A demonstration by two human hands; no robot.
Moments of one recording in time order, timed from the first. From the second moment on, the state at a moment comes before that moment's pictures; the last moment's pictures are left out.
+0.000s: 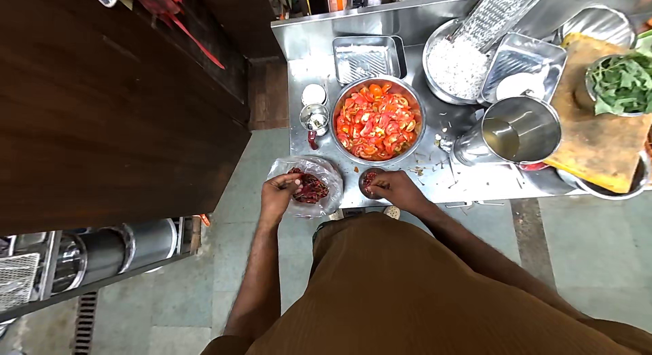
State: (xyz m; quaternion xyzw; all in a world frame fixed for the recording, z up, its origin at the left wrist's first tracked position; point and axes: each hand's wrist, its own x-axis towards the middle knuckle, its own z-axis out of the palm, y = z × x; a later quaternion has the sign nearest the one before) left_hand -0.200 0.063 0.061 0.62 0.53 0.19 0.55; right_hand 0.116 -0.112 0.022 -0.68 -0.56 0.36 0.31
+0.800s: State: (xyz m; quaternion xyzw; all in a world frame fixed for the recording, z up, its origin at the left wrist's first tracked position) left_hand -0.120 0.014 0.049 0.30 0.30 0.26 0.87; right_hand 0.070 -0.061 0.081 -0.52 -0.31 0.53 0.60
